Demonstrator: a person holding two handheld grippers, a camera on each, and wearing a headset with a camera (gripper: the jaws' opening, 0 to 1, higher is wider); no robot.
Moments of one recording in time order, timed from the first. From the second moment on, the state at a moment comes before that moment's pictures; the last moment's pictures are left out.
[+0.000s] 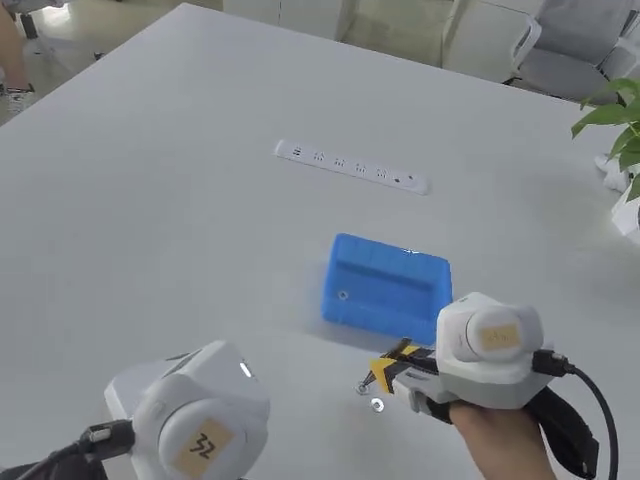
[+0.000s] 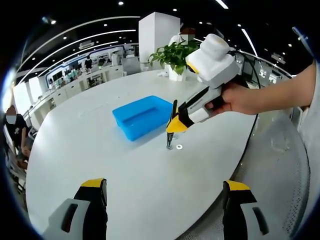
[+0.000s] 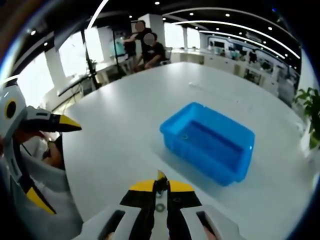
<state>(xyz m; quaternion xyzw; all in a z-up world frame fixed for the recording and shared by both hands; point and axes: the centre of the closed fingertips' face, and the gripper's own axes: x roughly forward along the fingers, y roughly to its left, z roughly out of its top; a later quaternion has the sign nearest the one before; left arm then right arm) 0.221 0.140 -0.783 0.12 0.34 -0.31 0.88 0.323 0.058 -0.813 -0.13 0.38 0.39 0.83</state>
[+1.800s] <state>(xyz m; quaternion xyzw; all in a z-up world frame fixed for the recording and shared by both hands) 0.221 0.144 -0.776 0.13 0.34 -0.31 0.88 0.383 0.077 -0.727 -0.09 0.31 0.38 0.87</state>
